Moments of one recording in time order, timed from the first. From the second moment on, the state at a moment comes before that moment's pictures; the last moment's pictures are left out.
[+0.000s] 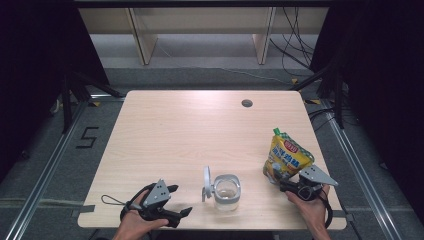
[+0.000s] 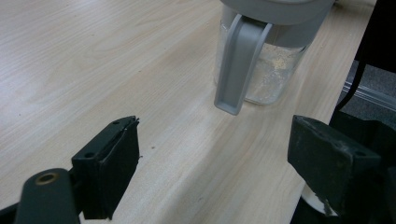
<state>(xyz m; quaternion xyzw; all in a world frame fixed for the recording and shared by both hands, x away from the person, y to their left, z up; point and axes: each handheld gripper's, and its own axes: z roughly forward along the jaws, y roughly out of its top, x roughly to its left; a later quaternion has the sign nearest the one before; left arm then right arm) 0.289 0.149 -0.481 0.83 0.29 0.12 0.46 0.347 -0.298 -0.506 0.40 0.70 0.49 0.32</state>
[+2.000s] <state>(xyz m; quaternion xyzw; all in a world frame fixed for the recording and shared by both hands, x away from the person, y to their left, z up) 0.291 0.150 -0.481 0.84 0.27 0.12 0.46 0.358 -0.280 -0.482 0.39 0.70 0.51 0.31</state>
